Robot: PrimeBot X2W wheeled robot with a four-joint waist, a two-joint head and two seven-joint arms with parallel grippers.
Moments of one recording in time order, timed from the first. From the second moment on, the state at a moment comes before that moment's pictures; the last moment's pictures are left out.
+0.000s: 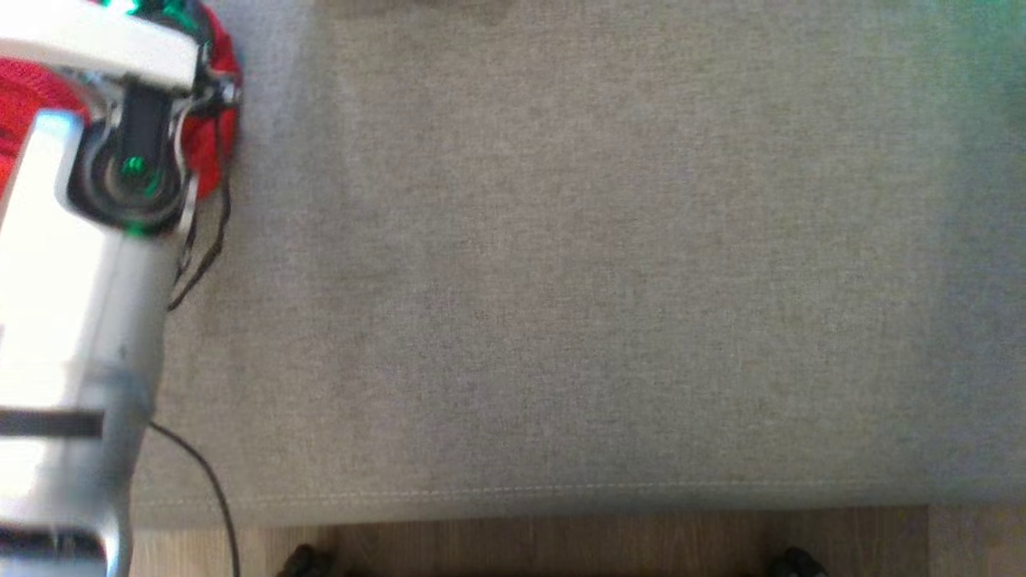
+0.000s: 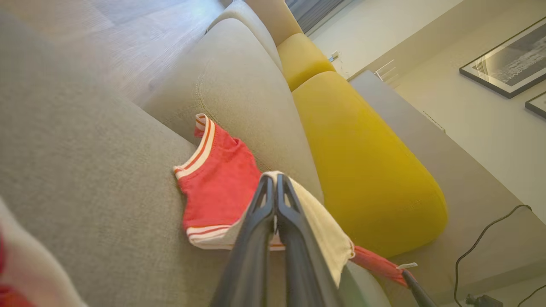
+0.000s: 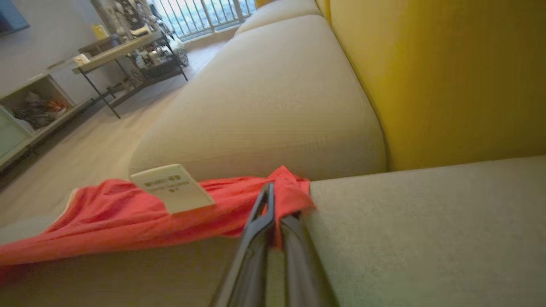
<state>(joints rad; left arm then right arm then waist) -0.87 0.27 -0.36 0.39 -1.28 -0.12 -0.11 -1.25 -0.32 0.01 0.89 0.47 0.13 0.02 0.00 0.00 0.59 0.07</state>
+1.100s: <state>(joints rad) 0.18 0.44 -0.39 -0.34 -1.38 0.19 -0.15 0.00 -0.05 -0.40 -0.22 0.41 0.13 0.47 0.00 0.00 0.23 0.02</state>
